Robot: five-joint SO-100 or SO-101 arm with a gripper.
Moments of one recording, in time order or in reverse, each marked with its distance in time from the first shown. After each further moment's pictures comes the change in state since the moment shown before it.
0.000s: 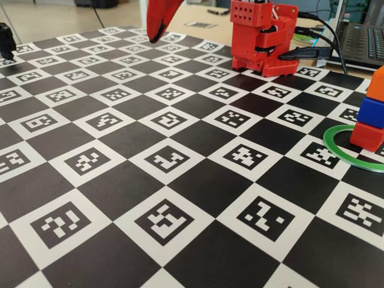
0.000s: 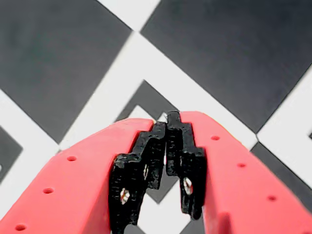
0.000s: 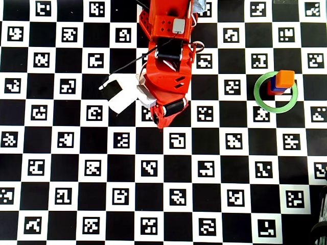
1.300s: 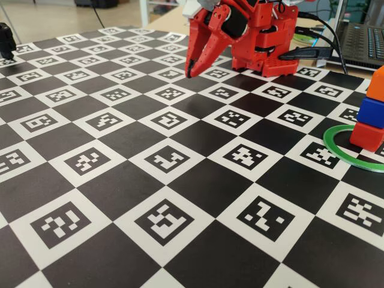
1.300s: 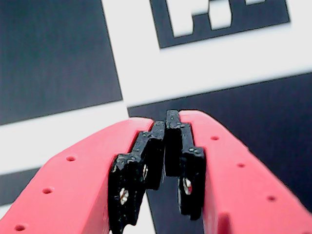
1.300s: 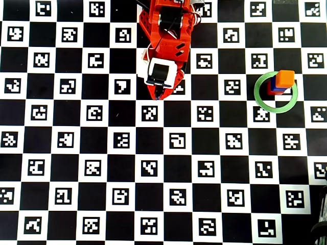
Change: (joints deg) arm -1.1 55.4 39.4 22.1 -42.0
